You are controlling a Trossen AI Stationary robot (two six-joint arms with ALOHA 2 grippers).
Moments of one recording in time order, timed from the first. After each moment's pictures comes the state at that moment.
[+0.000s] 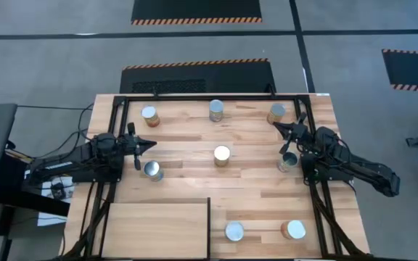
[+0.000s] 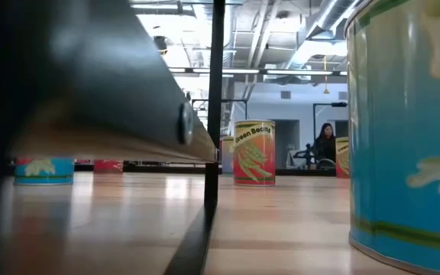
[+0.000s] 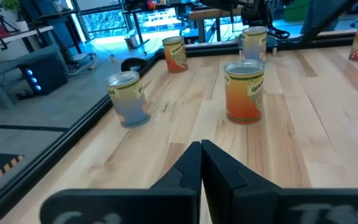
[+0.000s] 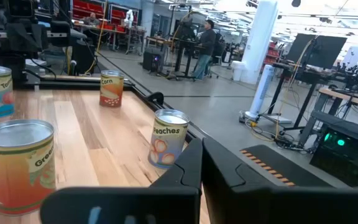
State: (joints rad) left arm 0.24 0.03 0.09 -0.26 -0.04 0.14; right arm -0.46 0.01 0.02 0.01 0.13 -0.19
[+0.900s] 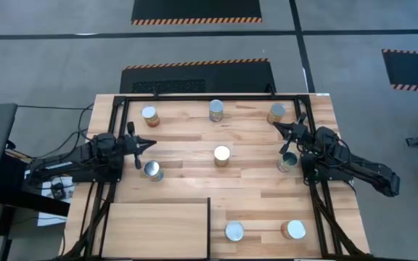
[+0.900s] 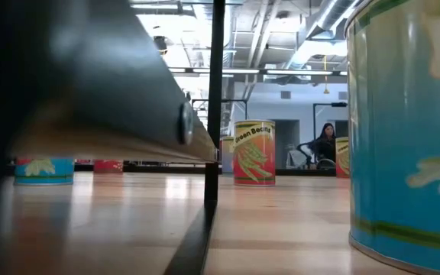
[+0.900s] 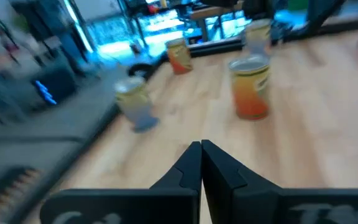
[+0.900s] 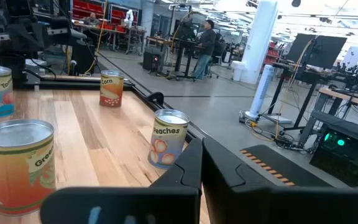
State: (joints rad) left arm 0.24 0.03 0.09 -0.24 -0.07 0.28; right arm -0.46 0.01 0.02 0.01 0.13 -0.19
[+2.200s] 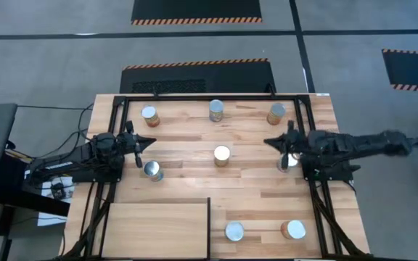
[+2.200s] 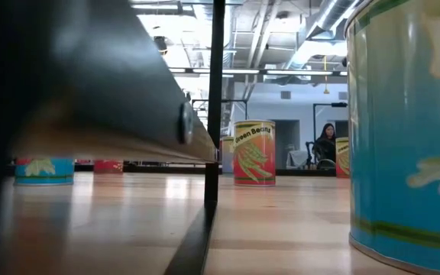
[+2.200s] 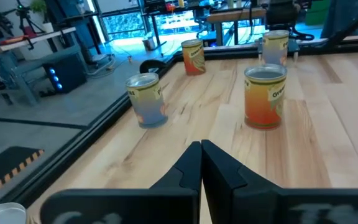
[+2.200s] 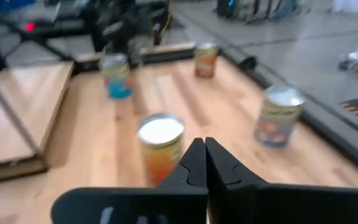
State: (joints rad) left arm 0.24 0.03 0.09 -0.23 -0.11 0.13; right arm 0.12 0.47 0.38 -0.18 0.37 0.14
